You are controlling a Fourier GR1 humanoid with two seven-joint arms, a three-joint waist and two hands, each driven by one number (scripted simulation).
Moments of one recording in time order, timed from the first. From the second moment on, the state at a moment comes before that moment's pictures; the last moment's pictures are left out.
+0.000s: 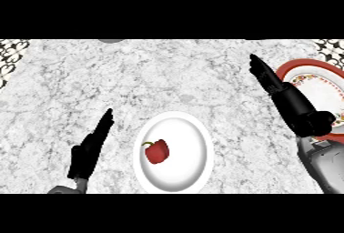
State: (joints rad) left arm -0.03 0.25 -0.28 -1.35 0.10 0.16 -0.08; right arm -0.35 -0.49 0.28 -1.57 -0.20 -0.02 0.02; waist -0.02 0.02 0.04
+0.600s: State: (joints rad) left arm -0.07 0.25 -0.20 -1.33 0.11 0.24 0.05; right arm -0.51 -0.41 0.51 -1.64 0.09 0.03 -0.21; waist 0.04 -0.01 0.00
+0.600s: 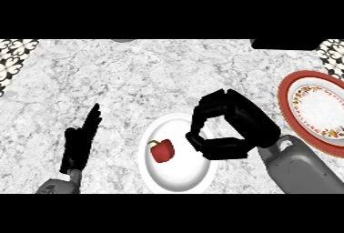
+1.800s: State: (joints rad) left arm -0.07 0.26 -0.16 -1.42 0.10 0.28 0.19; right arm -0.65 -0.27 0.72 -1.22 0.43 0.10 -0.49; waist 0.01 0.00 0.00
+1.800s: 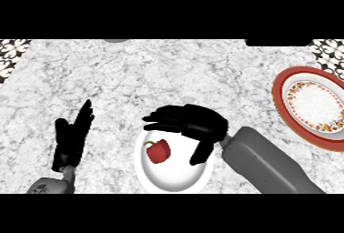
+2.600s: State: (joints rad) left arm -0.04 0.22 -0.14 -1.44 0.05 0.26 0.19; right arm -0.70 -0.12 0.73 -1.15 0.70 0.33 -0.28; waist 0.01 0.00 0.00
